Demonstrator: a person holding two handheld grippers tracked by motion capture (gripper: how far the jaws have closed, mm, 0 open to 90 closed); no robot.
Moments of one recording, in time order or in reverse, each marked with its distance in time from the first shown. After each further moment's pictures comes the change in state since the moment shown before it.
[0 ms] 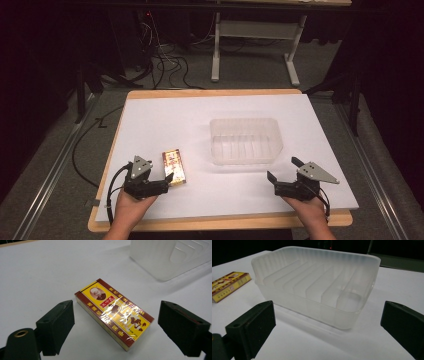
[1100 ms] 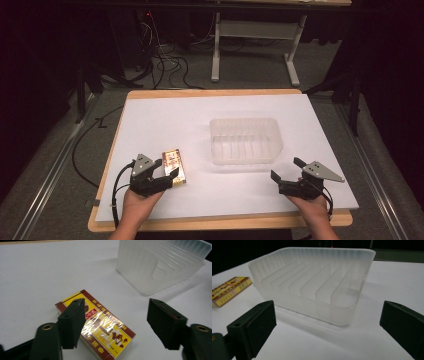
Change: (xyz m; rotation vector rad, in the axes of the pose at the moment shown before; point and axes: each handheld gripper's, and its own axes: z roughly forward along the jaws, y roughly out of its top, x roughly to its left) left arm -0.008 0.005 0.009 -0.077 -0.102 -0.085; right arm -0.015 -0.006 -0.001 -0.005 0.026 0.077
